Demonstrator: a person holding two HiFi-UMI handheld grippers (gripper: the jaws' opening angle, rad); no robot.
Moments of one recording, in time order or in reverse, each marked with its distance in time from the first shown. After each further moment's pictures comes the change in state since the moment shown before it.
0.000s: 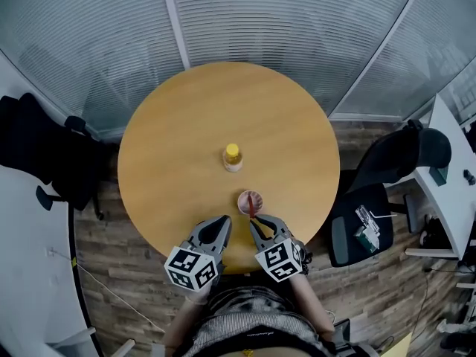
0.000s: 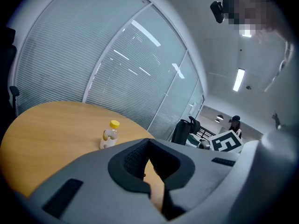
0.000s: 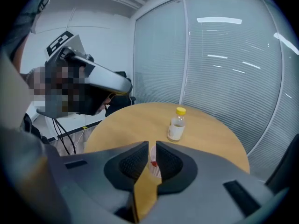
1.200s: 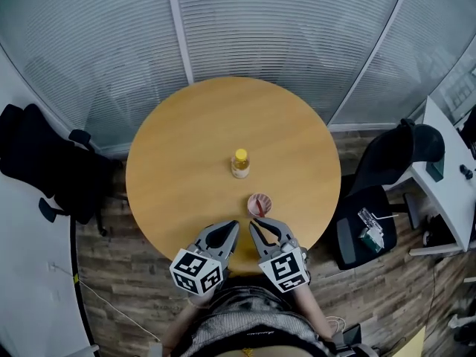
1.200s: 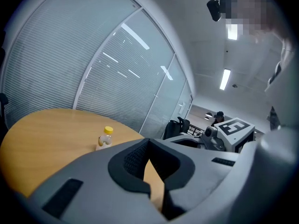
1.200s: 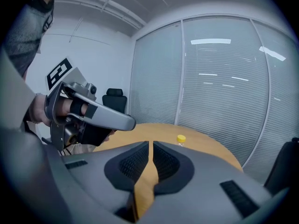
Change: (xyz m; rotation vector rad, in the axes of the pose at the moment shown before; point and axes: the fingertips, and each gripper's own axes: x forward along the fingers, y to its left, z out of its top) left arm -0.042 -0.011 0.011 0.081 -0.027 -0.120; right arm -0.037 0.040 0.078 0.040 -0.230 -0.099
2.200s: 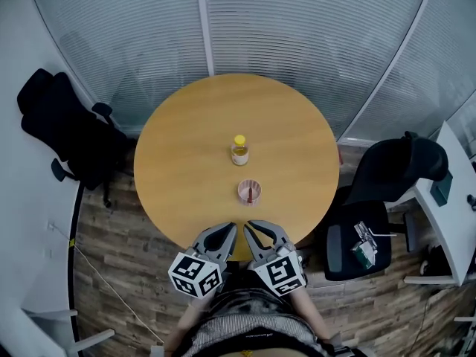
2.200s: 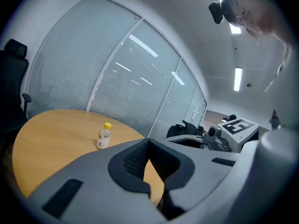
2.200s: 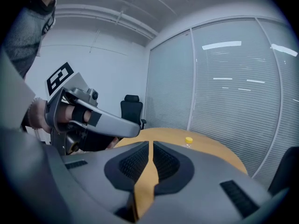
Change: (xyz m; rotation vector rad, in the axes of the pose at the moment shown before) left arm -0.014 -0.096 -0.030 -0.040 -0.099 0.197; right arm -0.095 0.012 -0.015 -0.071 -0.078 0.191
